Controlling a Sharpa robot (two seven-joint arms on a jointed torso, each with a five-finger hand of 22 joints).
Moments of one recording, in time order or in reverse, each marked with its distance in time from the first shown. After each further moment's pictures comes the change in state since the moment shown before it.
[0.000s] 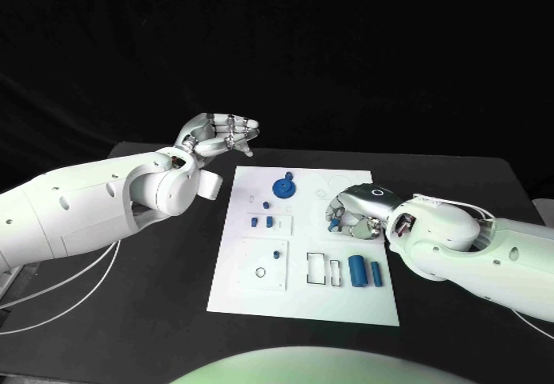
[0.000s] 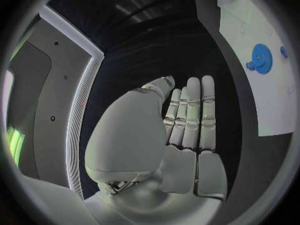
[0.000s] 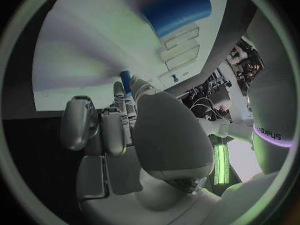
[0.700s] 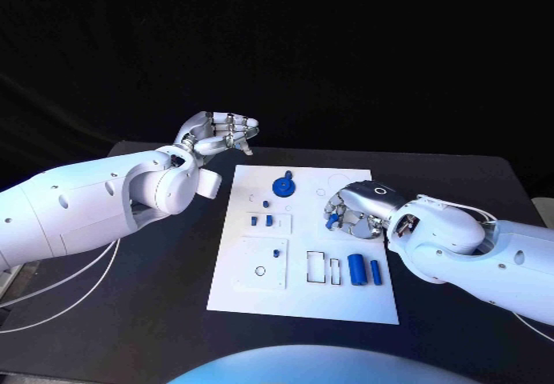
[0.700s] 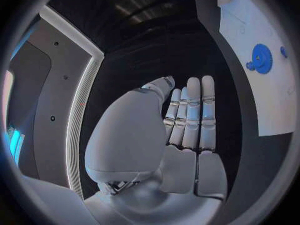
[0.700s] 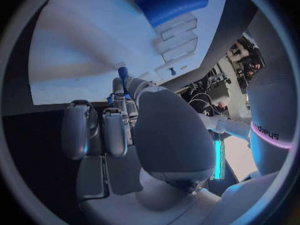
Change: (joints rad) left arm 0.000 -0.001 0.000 -0.001 0.000 0.002 -0.002; left_hand 0.000 0.000 0.003 0.003 0.000 0.000 0.000 0.004 0.000 -0.004 0.004 0.000 0.000 0.000 0.000 0.000 0.000 0.000 0.000 0.000 0.004 0.001; right arm -0.005 -0.019 -0.001 0.038 -0.002 -0.080 -0.001; right_hand 0.005 -0.021 0.202 -0.083 -0.023 0.095 -0.017 0.046 0.016 0.121 -0.015 -0.007 0.032 -0.002 -0.023 0.017 0.024 -0.016 0.014 -0.014 0.096 0.000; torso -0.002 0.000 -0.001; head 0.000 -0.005
